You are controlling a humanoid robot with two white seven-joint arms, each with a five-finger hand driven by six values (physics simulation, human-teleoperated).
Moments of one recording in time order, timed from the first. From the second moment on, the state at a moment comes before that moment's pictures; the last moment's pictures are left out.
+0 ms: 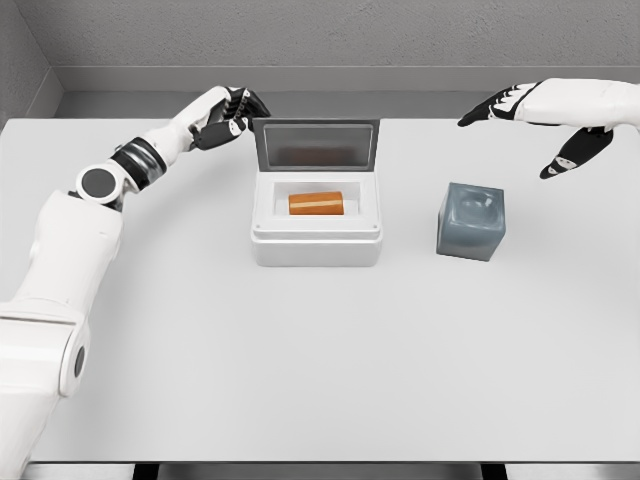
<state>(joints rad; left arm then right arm) -0.94 0.12 -0.14 -0.34 -0.13 -0.61 -0.59 -1.35 -1.03 1.42 -1.31 -0.13 -0.61 0.44</state>
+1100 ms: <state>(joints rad) -0.94 0.12 -0.13 -0.33 -0.12 -0.61 -0.60 -1.35 -1.03 1.42 -1.31 -0.13 -0.61 0.44</state>
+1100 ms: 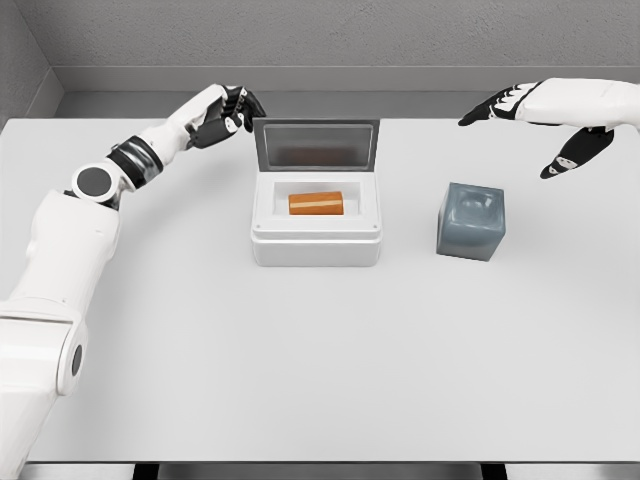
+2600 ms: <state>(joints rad) -0.97 0.07 -0.14 -0.31 -0.15 -0.61 -0.59 -1.35 -1.05 1.41 -1.31 -0.13 -0.61 0.44</state>
